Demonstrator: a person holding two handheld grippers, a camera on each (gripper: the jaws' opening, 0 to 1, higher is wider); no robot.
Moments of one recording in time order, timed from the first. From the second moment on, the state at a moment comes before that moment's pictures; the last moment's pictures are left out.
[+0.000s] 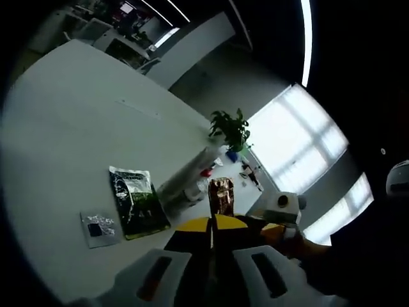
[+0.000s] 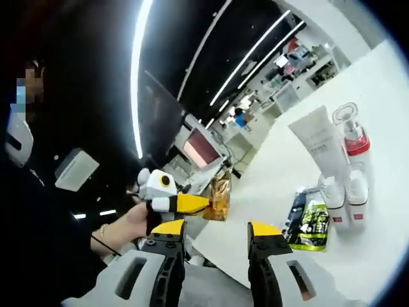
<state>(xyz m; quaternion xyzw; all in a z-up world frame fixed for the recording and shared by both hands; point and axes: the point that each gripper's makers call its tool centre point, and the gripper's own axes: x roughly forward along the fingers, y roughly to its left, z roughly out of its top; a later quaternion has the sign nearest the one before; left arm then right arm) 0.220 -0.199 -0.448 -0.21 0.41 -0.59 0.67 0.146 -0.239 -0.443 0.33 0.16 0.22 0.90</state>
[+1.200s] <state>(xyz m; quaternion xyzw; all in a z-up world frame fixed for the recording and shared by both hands) 0.246 -0.194 -0.508 -0.20 0.47 -0.53 0.68 0.121 -0.287 -0.503 0.16 0.27 0.19 0.93</state>
